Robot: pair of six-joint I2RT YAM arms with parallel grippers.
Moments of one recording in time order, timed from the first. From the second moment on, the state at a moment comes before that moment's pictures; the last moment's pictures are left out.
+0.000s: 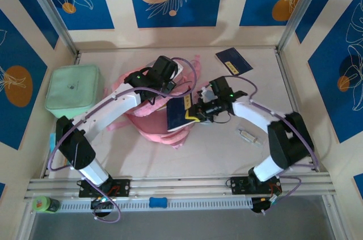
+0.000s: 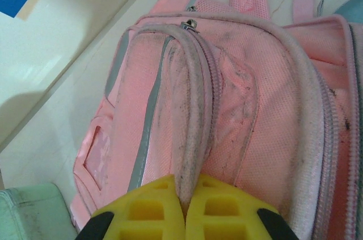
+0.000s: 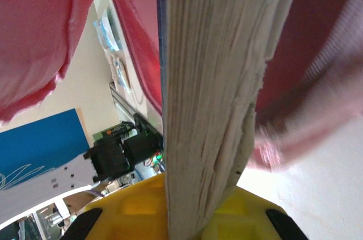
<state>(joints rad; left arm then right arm) -0.75 1.63 1.57 -0.78 -0.45 0.19 0.47 1.59 0.98 -0.41 -0.86 0.78</state>
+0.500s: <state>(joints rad) -0.74 1.63 1.57 -0.78 -0.45 0.16 0.53 1.94 1.29 -0.30 -0.68 0.83</state>
